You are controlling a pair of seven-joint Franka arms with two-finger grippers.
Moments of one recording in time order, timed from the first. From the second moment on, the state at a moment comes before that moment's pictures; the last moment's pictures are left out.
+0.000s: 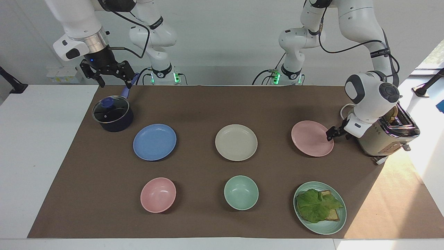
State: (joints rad) left arm 0.06 0.18 0.03 -2.07 -0.03 2.16 0.07; right arm -0.03 -0.05 0.03 -1.58 0.00 1.50 0.07
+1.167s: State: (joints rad) left arm 0.06 0.13 0.03 -2.17 -0.03 2.10 0.03; right arm -0.03 -0.05 0.03 -1.58 0.00 1.50 0.07
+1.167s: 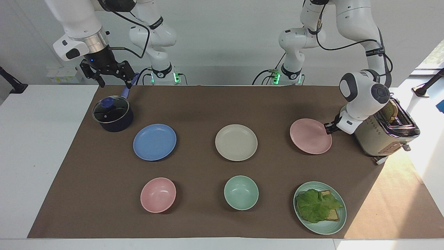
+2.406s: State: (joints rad) left arm -0.32 0.11 -0.02 -1.90 -0.16 1.78 -0.65; right arm -0.03 -0.05 0.03 -1.58 0.00 1.50 0.07
